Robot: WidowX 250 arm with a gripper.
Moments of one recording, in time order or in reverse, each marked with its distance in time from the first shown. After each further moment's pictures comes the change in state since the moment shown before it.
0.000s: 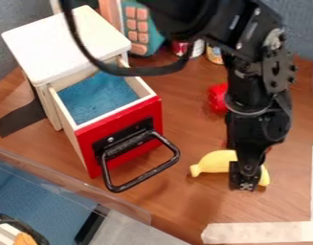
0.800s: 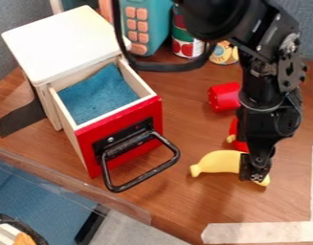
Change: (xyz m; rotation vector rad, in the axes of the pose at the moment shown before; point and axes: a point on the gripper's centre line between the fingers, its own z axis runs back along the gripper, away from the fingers) arm 0.009 0.019 -0.017 0.034 0.016 -0.003
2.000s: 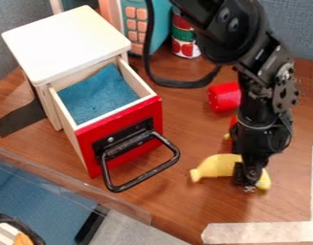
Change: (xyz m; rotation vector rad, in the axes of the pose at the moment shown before) arm -0.009 0.003 -0.035 -0.033 0.050 0.015
